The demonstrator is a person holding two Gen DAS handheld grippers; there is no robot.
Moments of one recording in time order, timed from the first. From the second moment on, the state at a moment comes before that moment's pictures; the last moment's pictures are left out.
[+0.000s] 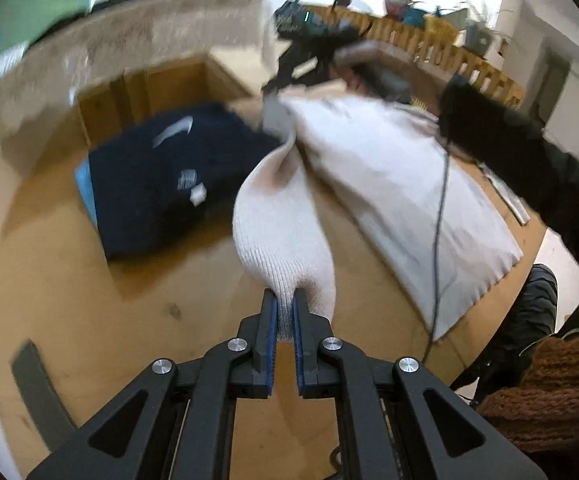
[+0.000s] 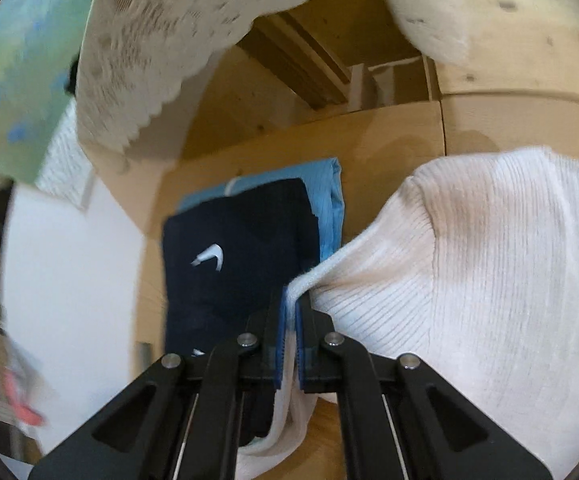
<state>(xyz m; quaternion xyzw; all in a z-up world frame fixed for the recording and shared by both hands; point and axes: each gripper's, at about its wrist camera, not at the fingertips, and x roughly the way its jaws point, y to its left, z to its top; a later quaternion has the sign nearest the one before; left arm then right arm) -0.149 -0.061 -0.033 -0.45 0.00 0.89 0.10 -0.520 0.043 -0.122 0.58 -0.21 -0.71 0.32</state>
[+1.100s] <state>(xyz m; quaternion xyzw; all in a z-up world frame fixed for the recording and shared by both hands) -0.189 0.120 -0.104 -0.60 0.12 0.74 0.28 -0.527 0.128 -0.166 0.61 -0.11 -0.75 0.24</state>
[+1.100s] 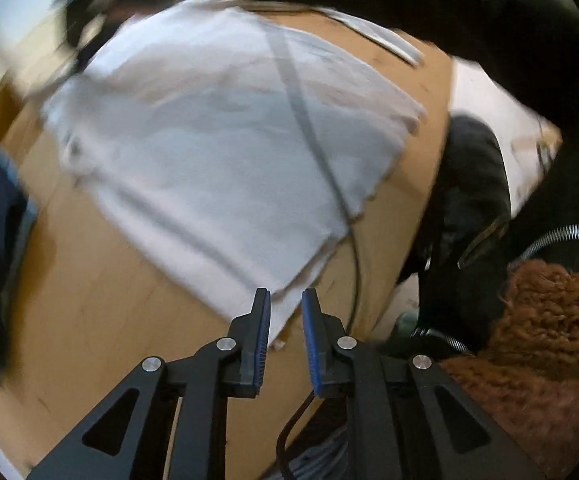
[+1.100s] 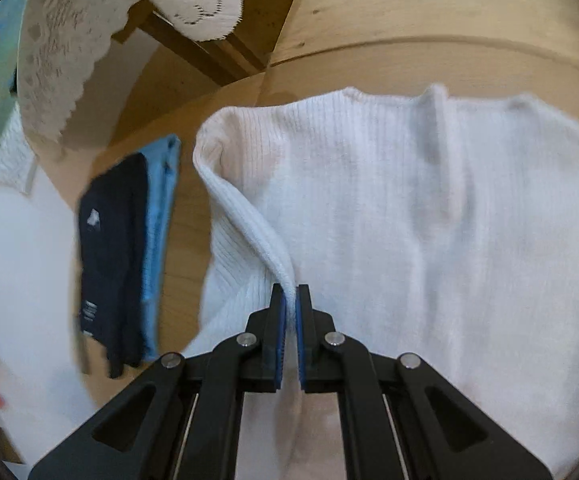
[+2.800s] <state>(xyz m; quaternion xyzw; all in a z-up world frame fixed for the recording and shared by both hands) -0.410 0.078 -0.155 -0.55 0.22 0.79 0.17 -0.573 0.056 -0.176 0.60 0.05 -0.76 0.24</state>
